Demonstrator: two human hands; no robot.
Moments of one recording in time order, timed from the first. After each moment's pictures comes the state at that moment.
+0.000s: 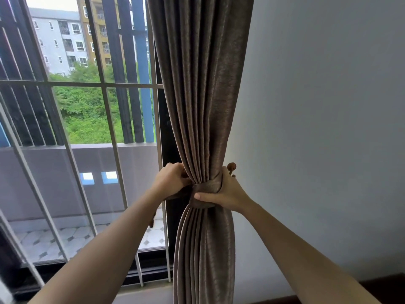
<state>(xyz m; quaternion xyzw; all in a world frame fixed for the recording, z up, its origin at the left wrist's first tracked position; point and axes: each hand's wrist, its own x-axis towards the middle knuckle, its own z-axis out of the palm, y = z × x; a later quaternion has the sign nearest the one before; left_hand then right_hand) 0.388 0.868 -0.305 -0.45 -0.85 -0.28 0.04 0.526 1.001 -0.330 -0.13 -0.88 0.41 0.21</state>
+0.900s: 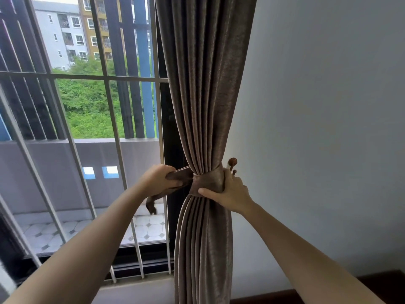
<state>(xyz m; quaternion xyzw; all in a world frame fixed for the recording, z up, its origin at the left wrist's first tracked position) 0.353 0.841 -0.322 -0.49 -0.85 -0.21 0.02 0.533 0.993 -0.341 -0.25 -0.92 0.26 0.17</state>
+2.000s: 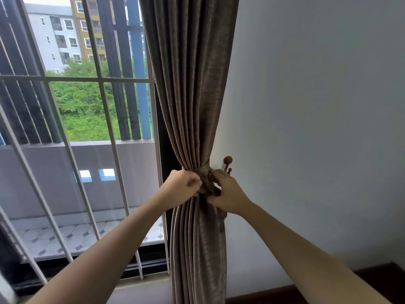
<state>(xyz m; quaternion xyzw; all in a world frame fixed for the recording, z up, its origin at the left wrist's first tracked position) 0.441 0.851 -0.314 -0.53 -0.77 -0.35 0.01 0.548 0.989 -0.339 -0.07 -0.92 0.31 0.22</state>
